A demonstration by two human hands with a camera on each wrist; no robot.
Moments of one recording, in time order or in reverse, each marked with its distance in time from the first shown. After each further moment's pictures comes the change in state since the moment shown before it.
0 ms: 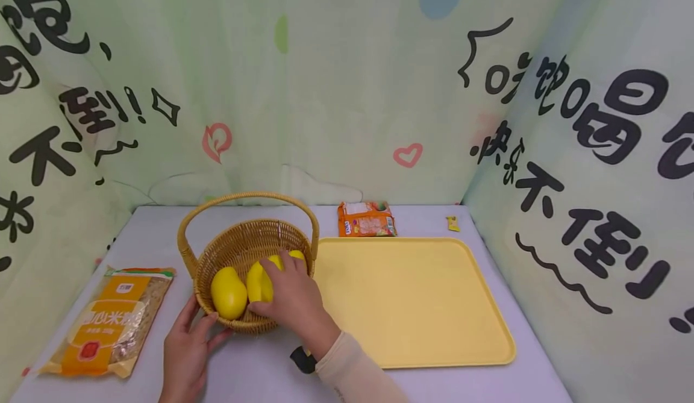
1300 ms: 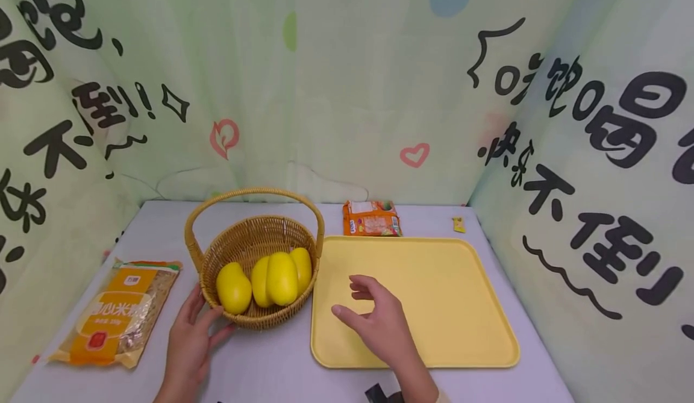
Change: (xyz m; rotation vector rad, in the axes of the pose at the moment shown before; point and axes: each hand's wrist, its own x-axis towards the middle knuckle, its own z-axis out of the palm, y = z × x) left_hand 0.000 0.009 -0.003 -0.005 -0.053 -0.030; right_hand -0.101 0.091 -0.054 0.593 0.189 0.294
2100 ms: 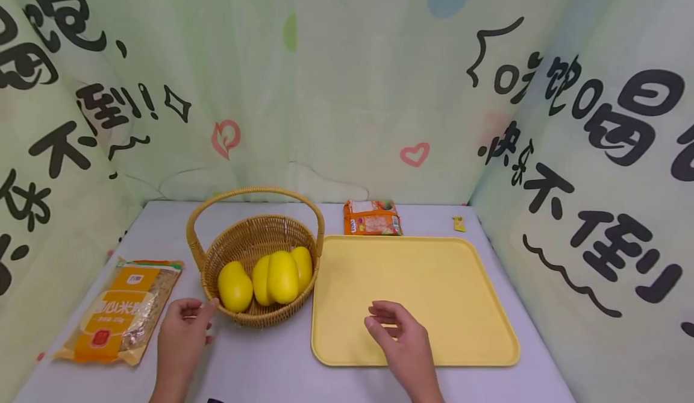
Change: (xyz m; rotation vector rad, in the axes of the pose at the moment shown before) left_hand -0.021 0.016 0.000 0.464 0.256 0.187; right_hand -0.040 0.023 -0.013 0.187 0.136 0.098
